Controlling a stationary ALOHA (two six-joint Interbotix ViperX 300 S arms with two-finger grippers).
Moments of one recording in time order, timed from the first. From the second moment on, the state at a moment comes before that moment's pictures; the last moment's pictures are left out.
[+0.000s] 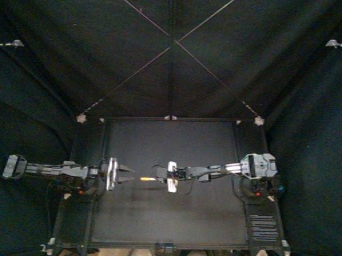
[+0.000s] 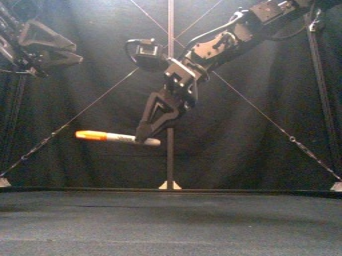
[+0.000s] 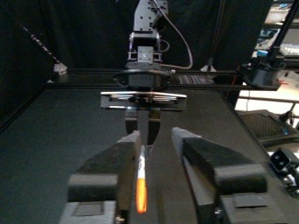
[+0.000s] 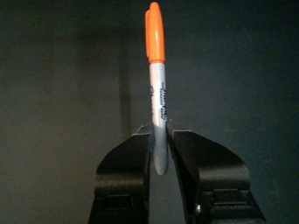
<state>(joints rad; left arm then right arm) -0.01 -0.95 1.27 -0.01 -0.29 0.00 -0.05 0.19 0.32 -0.02 0.23 0.01</state>
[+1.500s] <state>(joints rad) 0.03 -0.76 1.22 -0.16 -0.28 0.00 -0.05 0.07 0.36 -0.08 -0.01 0.00</state>
